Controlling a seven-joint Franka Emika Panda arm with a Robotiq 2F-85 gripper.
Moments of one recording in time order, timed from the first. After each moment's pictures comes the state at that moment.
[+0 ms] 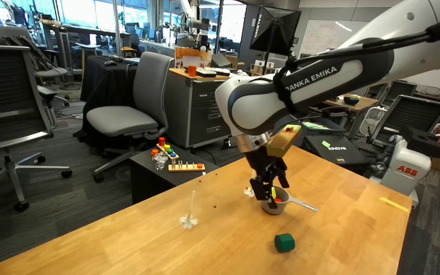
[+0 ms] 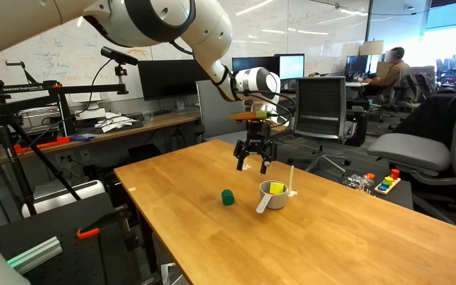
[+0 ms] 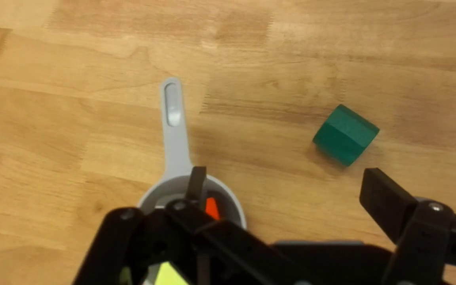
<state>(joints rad) 0.24 1.10 0.04 -1.08 -0.20 1.55 0.08</state>
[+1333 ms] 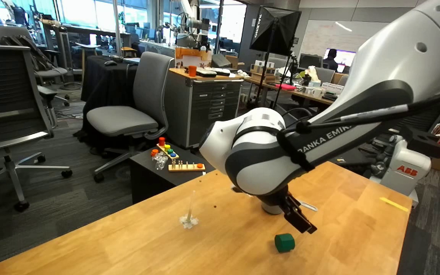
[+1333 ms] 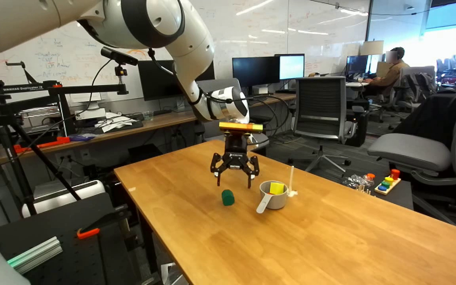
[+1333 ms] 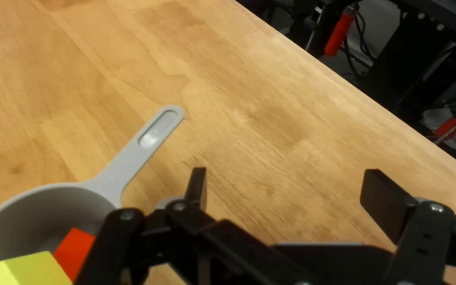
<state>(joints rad) 0.32 1.10 0.10 -1.25 -0.48 1.44 -0.41</state>
